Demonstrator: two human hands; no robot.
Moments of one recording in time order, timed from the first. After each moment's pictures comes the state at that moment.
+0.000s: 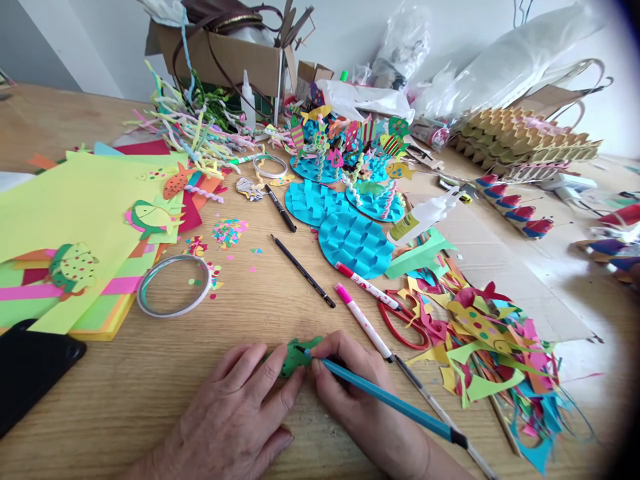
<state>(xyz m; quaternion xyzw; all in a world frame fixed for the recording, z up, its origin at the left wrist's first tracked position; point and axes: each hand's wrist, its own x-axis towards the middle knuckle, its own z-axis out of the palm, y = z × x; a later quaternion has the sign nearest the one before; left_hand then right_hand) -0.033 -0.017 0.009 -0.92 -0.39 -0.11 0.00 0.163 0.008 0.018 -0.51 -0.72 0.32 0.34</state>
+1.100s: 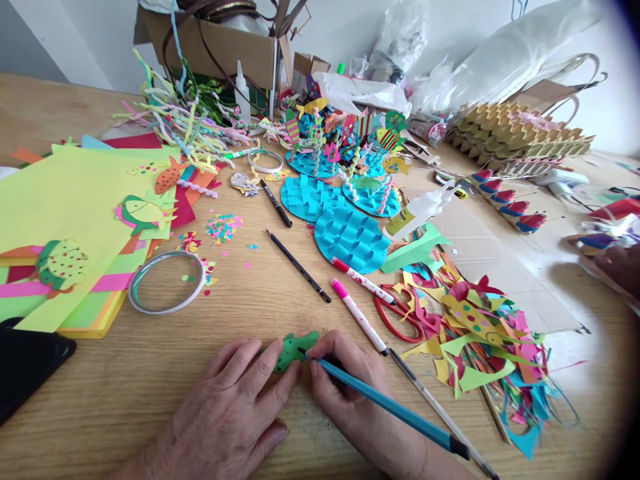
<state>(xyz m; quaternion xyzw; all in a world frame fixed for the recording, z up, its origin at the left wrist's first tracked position) -0.034 -0.019 0.004 -0.91 -0.39 -0.13 0.01 0.163 0.005 0.018 -0.50 -0.74 0.28 0.34</state>
